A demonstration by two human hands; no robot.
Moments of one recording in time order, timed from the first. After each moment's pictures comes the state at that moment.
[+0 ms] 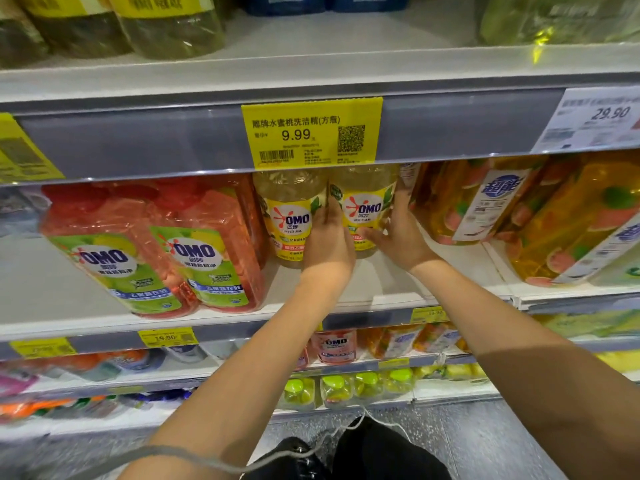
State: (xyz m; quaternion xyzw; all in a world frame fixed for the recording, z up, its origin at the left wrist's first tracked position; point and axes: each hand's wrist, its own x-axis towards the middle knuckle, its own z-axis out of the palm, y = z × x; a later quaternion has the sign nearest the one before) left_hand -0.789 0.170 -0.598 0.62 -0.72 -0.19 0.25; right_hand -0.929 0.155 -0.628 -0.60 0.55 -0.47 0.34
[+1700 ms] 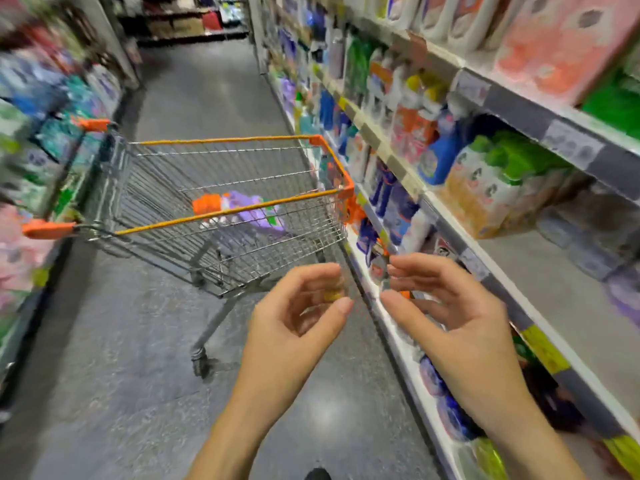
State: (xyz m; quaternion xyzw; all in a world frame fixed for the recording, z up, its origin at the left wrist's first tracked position) left_hand -0.344 0.634 -0.427 0.67 -0.17 -0.09 0.72; right_hand -0.405 0.481 -0.419 -0.73 0.07 -0.23 0.64
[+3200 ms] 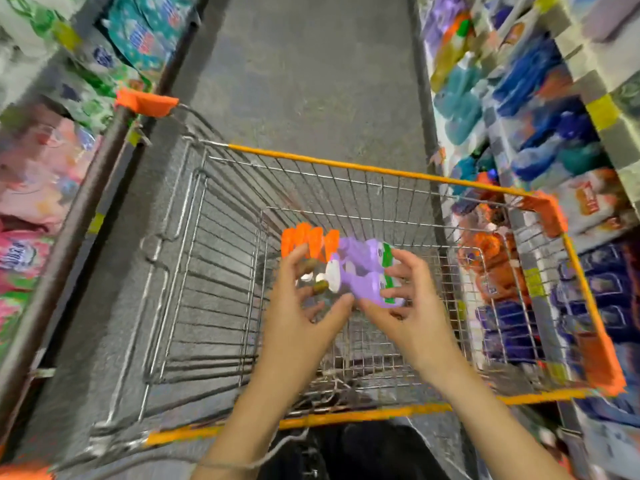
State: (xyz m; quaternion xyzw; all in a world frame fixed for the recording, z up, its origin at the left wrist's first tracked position) left_hand 0.242 0.756 -0.562 0.72 0.09 -0.05 0.68; right_hand 0.249 0.597 -0.592 -0.80 0.06 0.05 0.60
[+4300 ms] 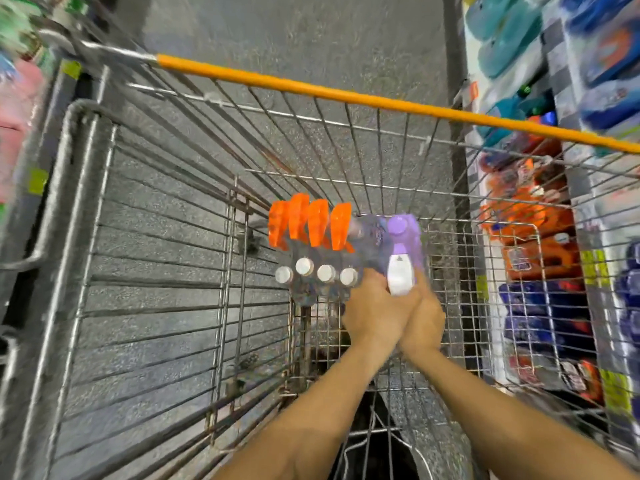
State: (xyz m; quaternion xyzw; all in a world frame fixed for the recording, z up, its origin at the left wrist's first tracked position) left_hand 0.348 0.667 -0.777 0.83 0.22 -0.27 0.44; right_hand 0.324 0.585 -0.851 -0.92 0.27 0.09 0.26
